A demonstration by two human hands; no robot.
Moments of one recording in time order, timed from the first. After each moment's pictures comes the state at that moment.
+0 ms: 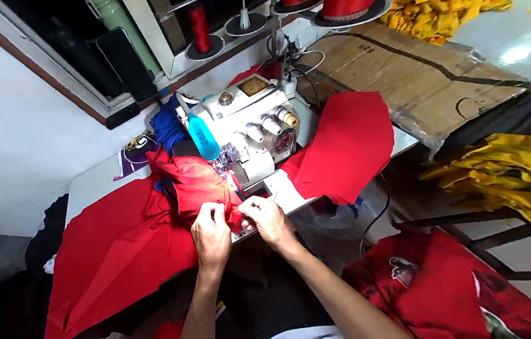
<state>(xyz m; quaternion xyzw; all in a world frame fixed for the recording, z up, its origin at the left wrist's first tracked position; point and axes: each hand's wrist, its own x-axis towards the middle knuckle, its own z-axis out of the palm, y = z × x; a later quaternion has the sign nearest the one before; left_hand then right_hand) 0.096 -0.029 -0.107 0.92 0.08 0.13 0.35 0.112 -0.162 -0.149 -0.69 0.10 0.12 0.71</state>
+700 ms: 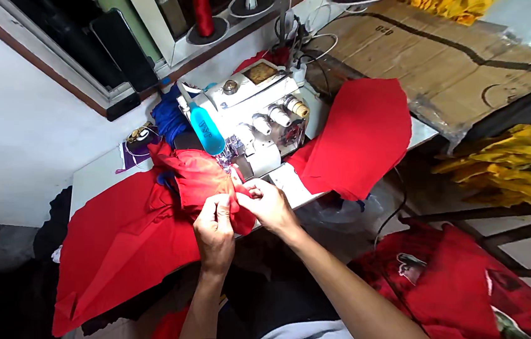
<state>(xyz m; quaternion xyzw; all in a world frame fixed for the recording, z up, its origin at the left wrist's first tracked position) 0.092 -0.029 -0.111 0.84 -0.01 0.21 0.50 0.124 -0.163 -0.139 -0.80 0.03 0.00 0.60</state>
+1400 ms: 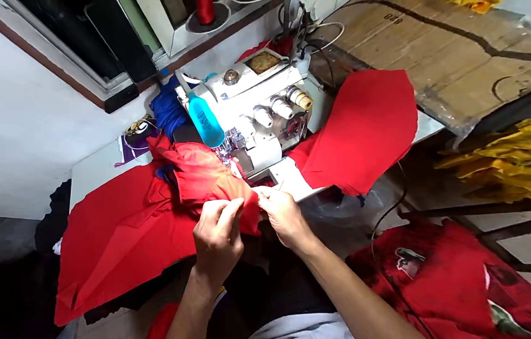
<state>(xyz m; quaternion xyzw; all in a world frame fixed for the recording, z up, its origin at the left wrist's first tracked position) 0.078 -0.013 -0.118 0.89 -0.22 0.29 0.27 0.099 -0.169 -0.146 -0.61 0.07 0.06 0.79</state>
